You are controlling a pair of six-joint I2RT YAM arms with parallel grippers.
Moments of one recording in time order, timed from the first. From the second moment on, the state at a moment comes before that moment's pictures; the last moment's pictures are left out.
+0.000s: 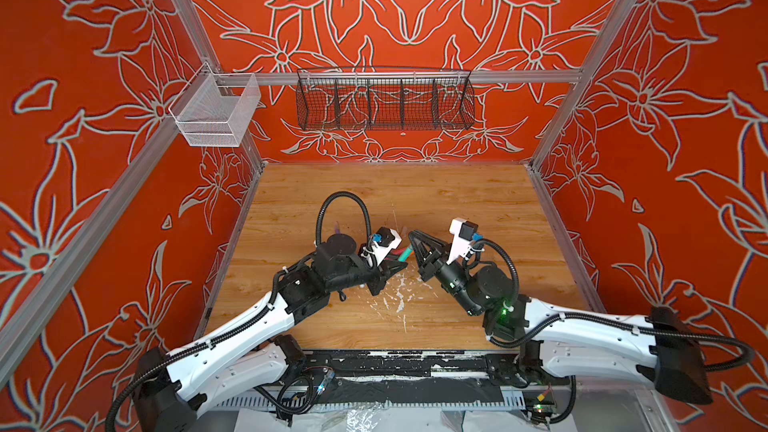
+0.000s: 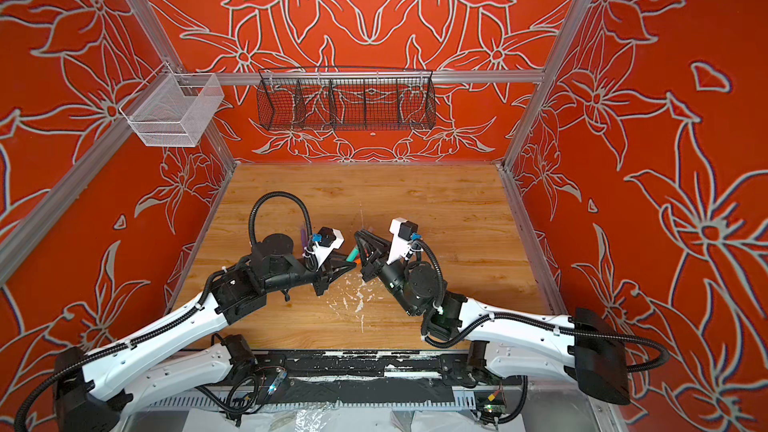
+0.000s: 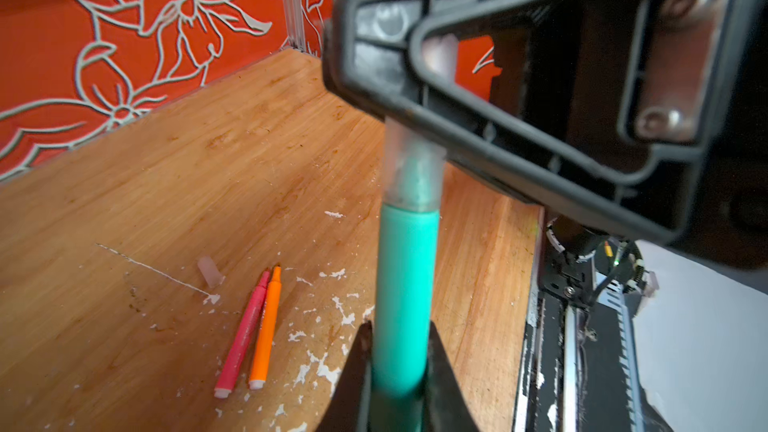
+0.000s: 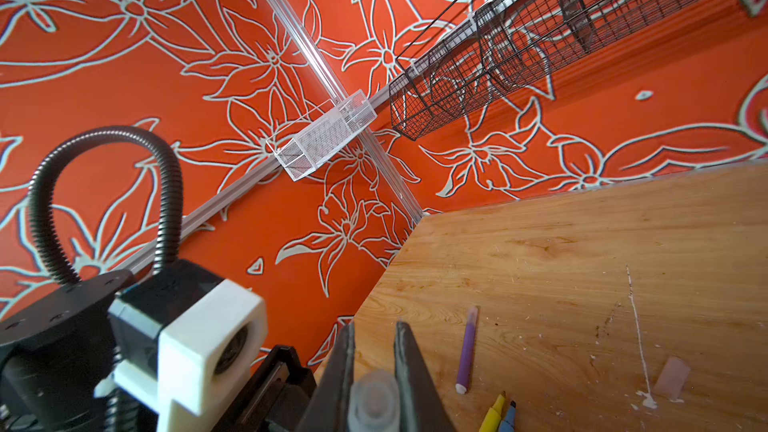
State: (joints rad) left arm -0.75 0.92 0.74 -0.16 0.31 -0.02; right arm 1.17 1.04 0.57 0.65 0.44 0.56
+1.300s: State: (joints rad) left arm -0.79 0.75 0.69 -0.23 0.31 -0.06; right arm 1.28 1.09 0.50 0.91 0.43 0.50
